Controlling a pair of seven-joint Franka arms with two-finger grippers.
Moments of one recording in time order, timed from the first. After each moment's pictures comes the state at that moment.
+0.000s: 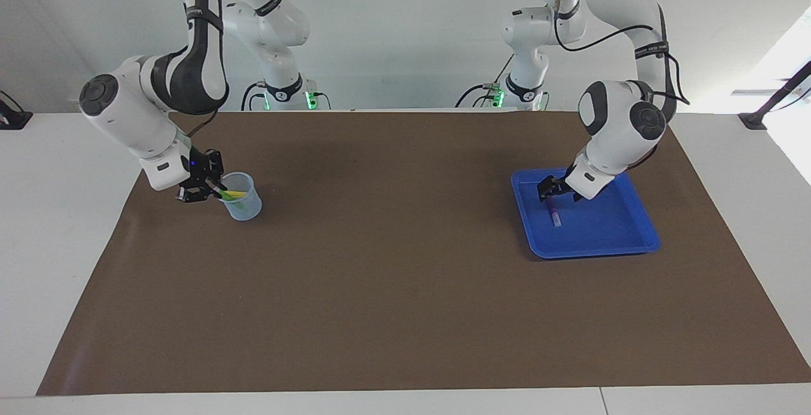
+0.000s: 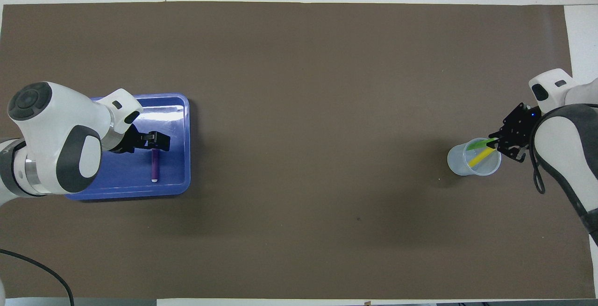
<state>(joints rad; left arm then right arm) -0.01 0.12 -0.12 -2.03 -0.11 1.99 -0.05 -0.22 0.07 0.07 -1.99 0.14 1.89 -1.34</state>
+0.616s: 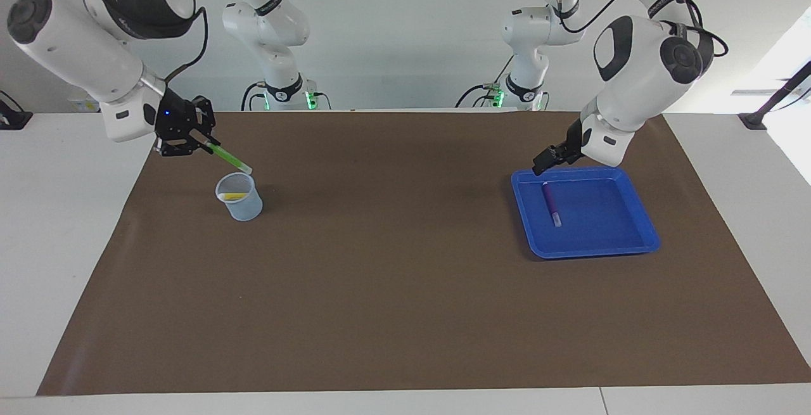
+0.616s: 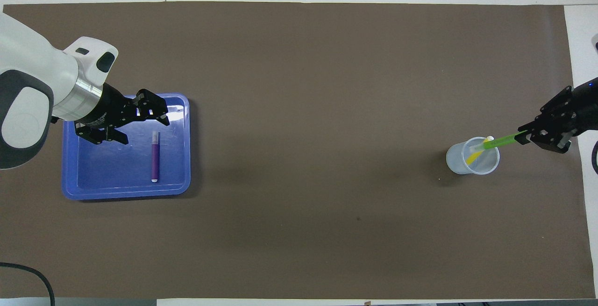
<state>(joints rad) -0.05 0.05 -0.17 -1.75 -0.24 1.67 -0.60 -0.21 0.04 0.10 -1.63 0.27 1.45 -0.93</state>
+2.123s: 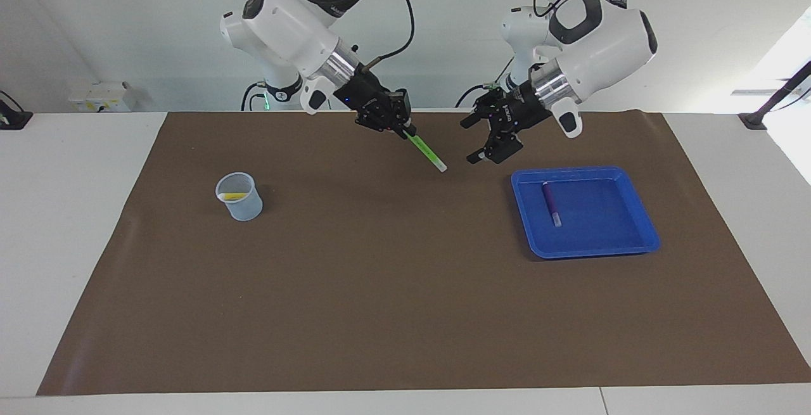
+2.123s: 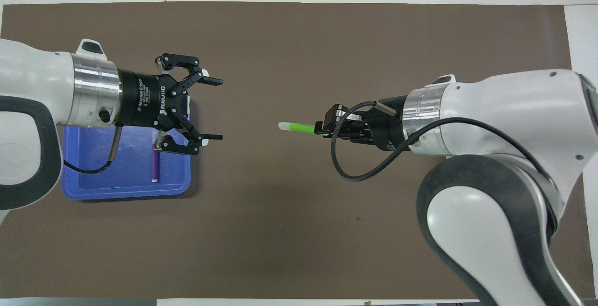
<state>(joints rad) -0.20 -0.03 -0.19 -1.90 -0.85 2.00 -1.56 0.36 -0.06 0.14 -1.96 0.76 2.26 0.42</state>
